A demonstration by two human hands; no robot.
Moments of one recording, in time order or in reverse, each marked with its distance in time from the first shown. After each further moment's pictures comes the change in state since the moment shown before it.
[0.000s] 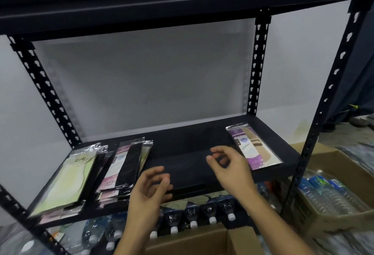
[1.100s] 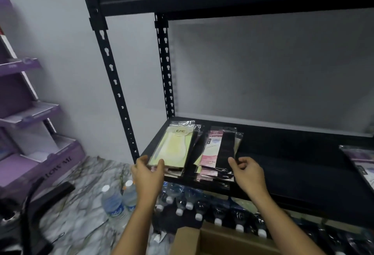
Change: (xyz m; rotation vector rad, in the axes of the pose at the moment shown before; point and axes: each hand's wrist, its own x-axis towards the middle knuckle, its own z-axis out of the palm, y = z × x) left_hand 0.036 -0.018 -0.238 0.528 0.737 -0.149; right_hand -0.015 -0.036 0.222 -0.087 -0.301 0.236
